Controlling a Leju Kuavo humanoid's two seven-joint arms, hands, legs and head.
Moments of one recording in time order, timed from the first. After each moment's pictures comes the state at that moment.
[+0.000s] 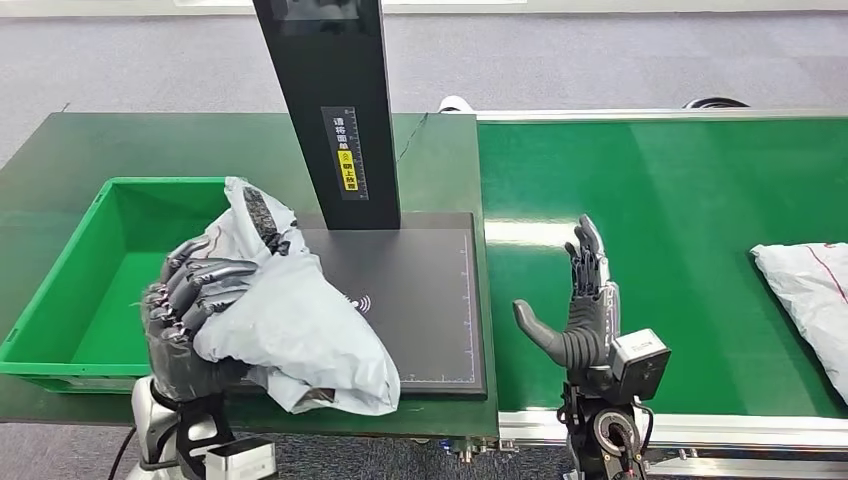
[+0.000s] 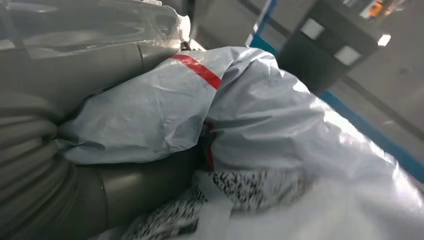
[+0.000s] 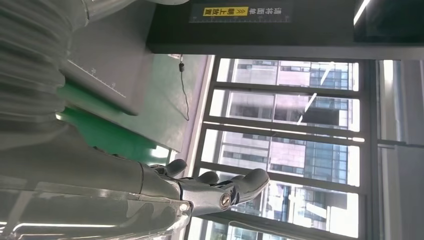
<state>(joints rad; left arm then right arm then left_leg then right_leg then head) -0.10 0.04 -0.29 -1.76 -0.82 0.62 -0.66 -0.11 0.14 0.09 -1.40 0.10 0.04 -0.61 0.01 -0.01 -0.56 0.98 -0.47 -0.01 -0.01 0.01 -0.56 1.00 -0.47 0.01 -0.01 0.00</state>
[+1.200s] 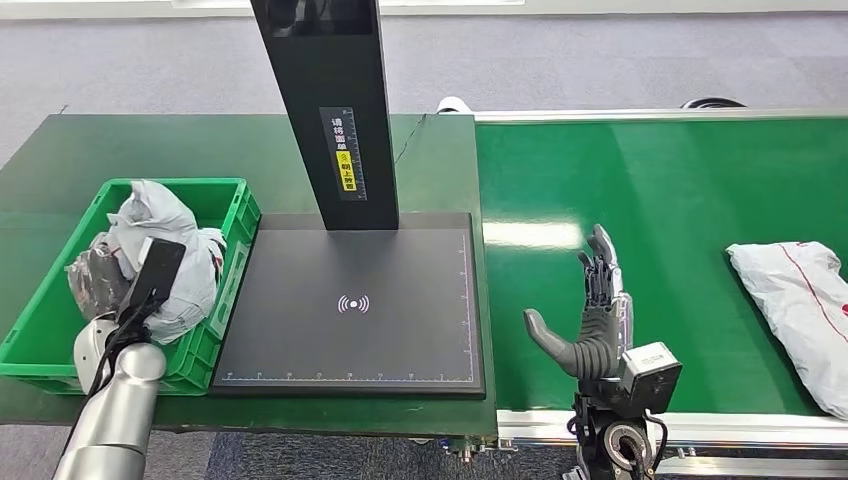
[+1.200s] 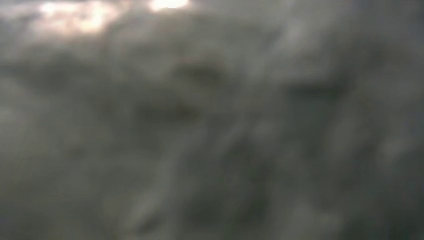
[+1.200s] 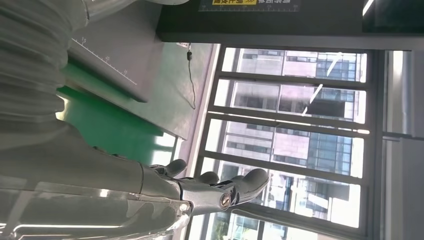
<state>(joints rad) -0.41 0.08 0.25 -1.05 -0.92 0.52 -0.13 -0.07 0.12 0.07 -1.45 0.11 0.03 -0.61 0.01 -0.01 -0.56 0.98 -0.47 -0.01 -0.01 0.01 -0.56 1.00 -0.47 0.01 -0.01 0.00</state>
